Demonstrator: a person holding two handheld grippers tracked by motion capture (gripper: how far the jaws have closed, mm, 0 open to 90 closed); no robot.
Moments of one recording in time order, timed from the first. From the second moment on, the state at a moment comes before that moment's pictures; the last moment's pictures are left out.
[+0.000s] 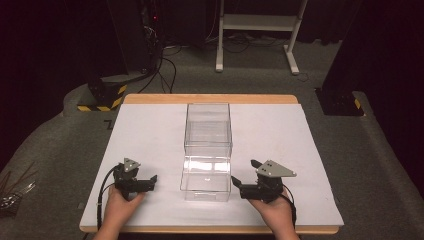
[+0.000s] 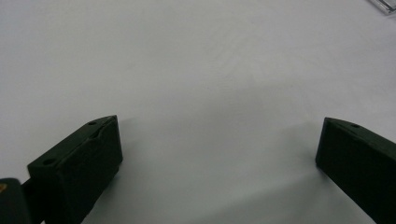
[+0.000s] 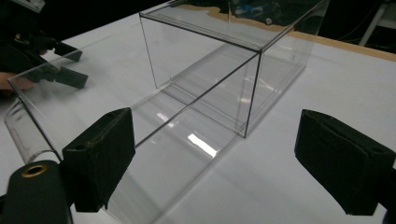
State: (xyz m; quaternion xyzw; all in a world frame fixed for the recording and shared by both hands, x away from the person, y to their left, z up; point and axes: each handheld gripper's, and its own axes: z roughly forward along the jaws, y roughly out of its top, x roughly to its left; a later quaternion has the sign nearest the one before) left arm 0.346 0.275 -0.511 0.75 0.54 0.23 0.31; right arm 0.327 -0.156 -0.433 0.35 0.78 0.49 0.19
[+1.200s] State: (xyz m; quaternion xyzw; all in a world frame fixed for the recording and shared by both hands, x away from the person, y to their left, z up) left arm 0.346 0.274 -0.511 0.75 0.54 0.23 0.31; right arm 0.303 -0.133 -0.443 0.32 0.79 0.50 0.14
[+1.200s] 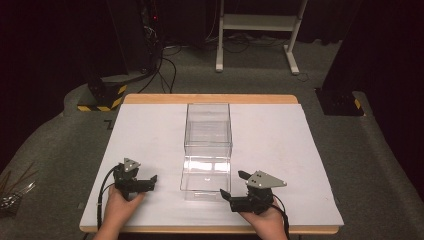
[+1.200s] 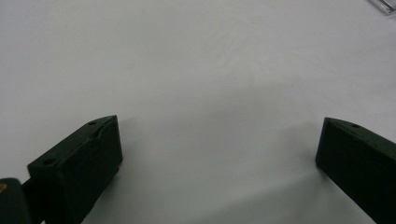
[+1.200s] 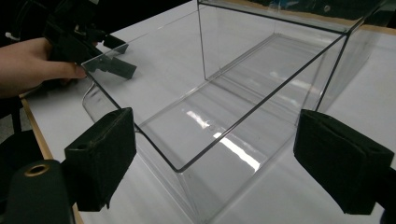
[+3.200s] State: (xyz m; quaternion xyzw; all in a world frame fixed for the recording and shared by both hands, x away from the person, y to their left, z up) left arm 0.346 0.274 -0.511 0.75 0.54 0.23 0.31; right arm 0.314 -0.135 -0.463 0.36 0.78 0.48 0.18
